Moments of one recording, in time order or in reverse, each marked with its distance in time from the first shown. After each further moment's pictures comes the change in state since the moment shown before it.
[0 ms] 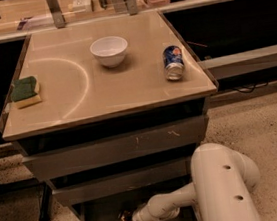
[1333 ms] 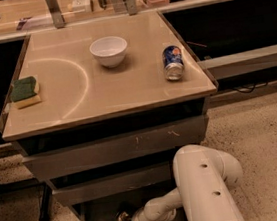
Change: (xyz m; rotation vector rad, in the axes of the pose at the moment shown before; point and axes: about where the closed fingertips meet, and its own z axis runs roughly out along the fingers) arm 0.026 -0.009 0.033 0.036 0.065 0.023
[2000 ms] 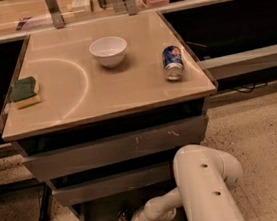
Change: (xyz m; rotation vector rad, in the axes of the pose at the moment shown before) arm 0.000 0.000 0.000 0.000 0.000 0.000
